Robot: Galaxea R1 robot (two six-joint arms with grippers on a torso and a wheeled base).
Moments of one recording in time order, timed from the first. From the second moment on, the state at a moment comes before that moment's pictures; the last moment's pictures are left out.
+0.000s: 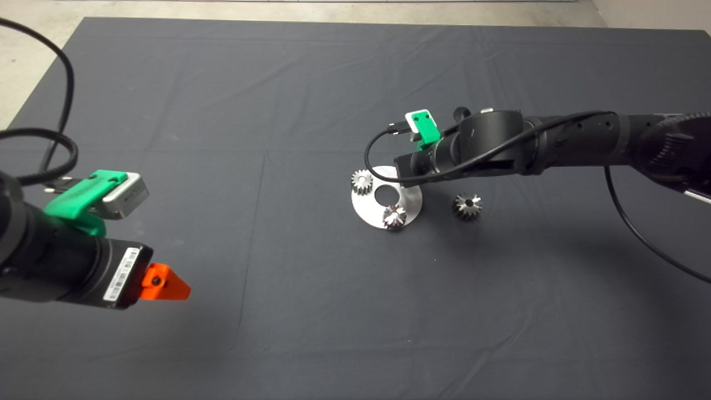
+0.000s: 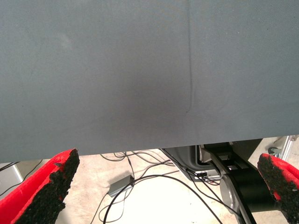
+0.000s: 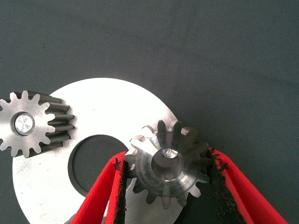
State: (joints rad) left arm -0.76 2.02 -0.42 -0.01 1.53 -1.50; right arm 0.29 2.67 -1.11 -0.86 -1.43 1.36
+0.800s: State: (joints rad) left arm -0.76 2.02 -0.42 -0.01 1.53 -1.50; right arm 0.28 2.67 -1.13 -0.86 -1.42 1.36
